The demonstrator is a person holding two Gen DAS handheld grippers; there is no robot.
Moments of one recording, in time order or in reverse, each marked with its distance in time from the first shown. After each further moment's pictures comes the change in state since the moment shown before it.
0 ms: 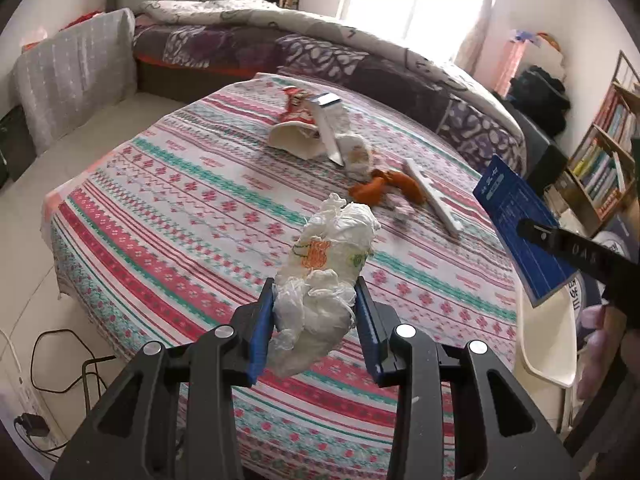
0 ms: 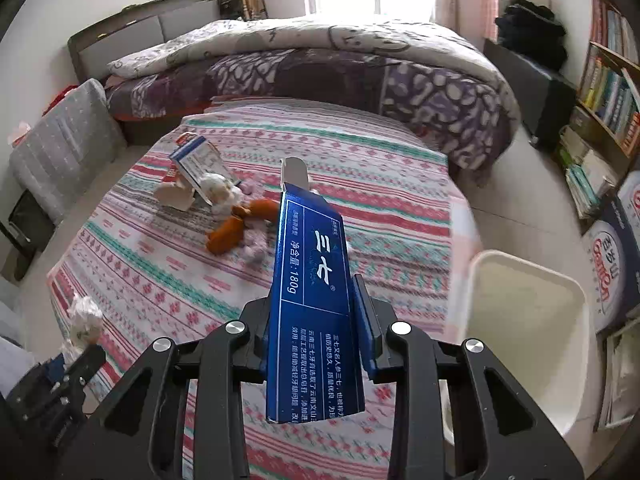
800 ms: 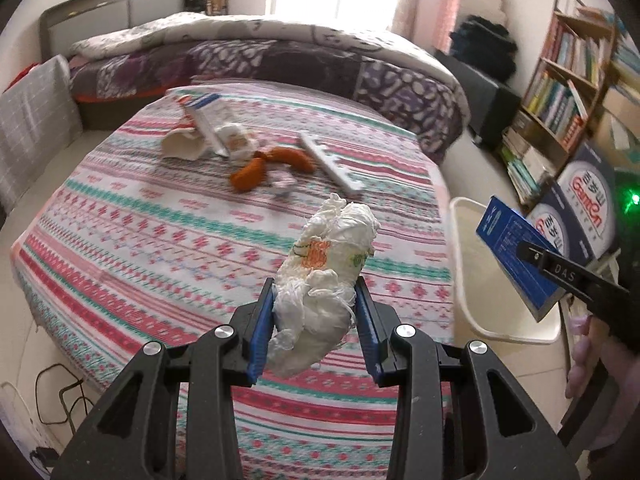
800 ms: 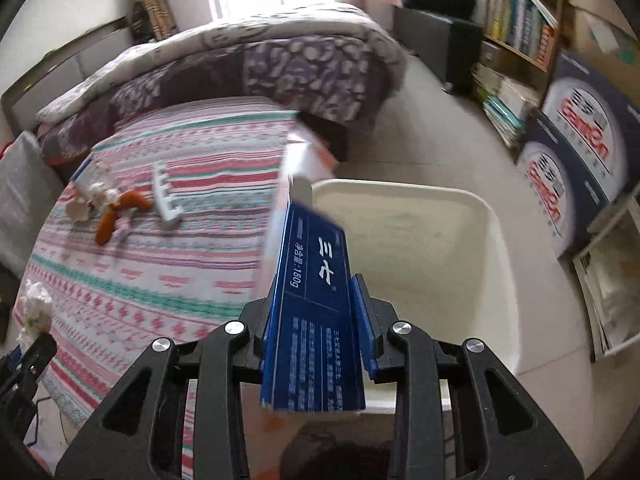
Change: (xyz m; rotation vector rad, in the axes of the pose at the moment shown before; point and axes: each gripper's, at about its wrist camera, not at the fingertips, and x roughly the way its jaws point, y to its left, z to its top) left arm 0.005 -0.117 -0.023 0.228 0.038 -0.076; right arm -0.016 -0.155 -0.059 0.249 0.024 -0.168
